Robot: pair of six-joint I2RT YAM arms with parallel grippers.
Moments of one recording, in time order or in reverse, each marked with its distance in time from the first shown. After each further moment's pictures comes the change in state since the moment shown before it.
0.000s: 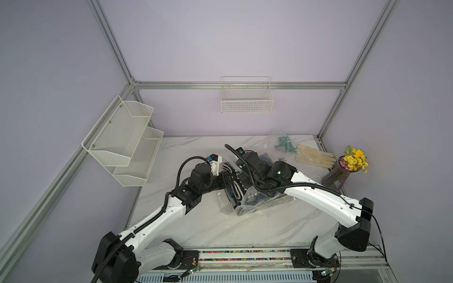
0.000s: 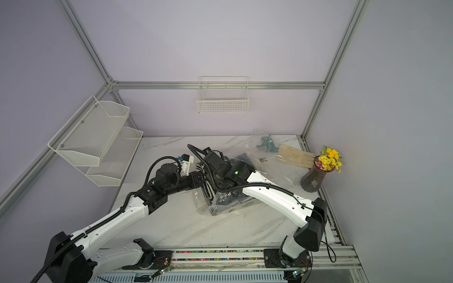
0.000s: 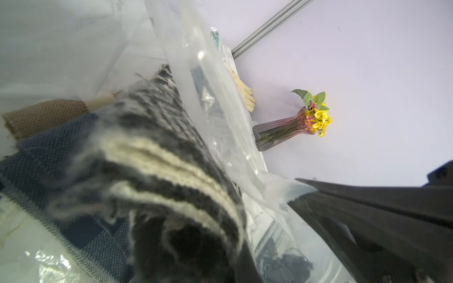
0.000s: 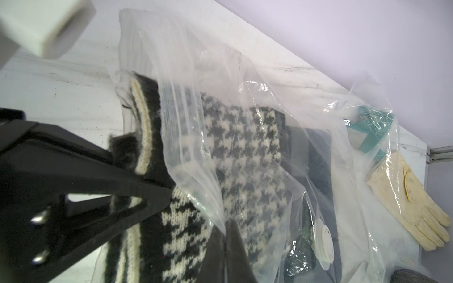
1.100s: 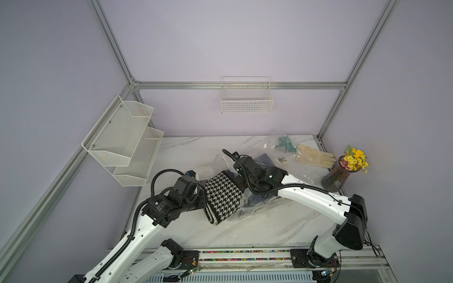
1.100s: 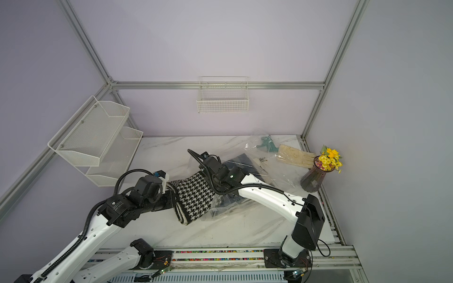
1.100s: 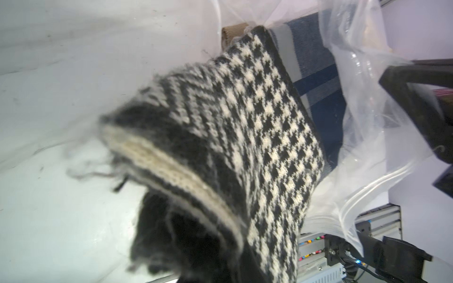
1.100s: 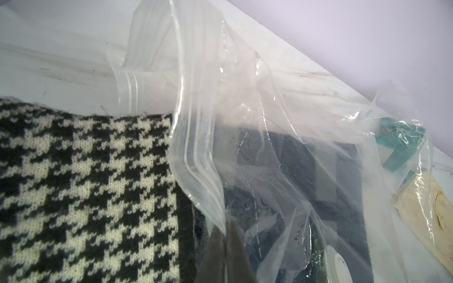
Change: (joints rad) left arm 0.009 -0.266 0.157 -0.935 -0.343 0.102; right arm -0.024 0.021 -0.172 0.257 -0.033 -0.078
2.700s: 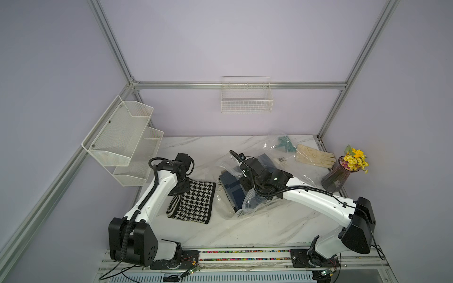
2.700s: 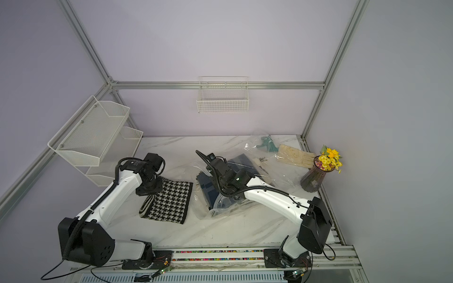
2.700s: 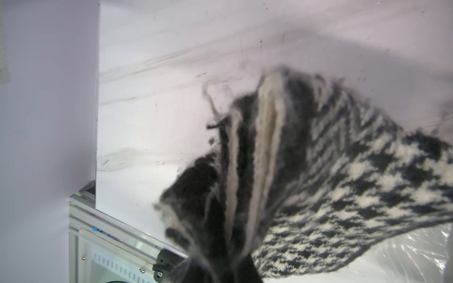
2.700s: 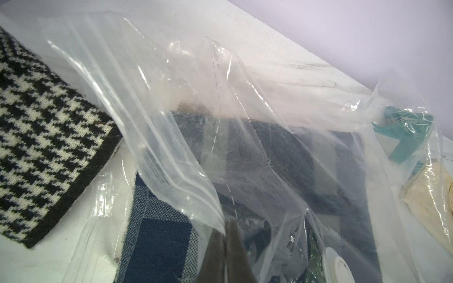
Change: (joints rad) left arm 0.398 0.537 0.231 -0.224 -0.325 0.291; right arm -0.047 -0.070 -0.132 0.080 -0.026 -0.002
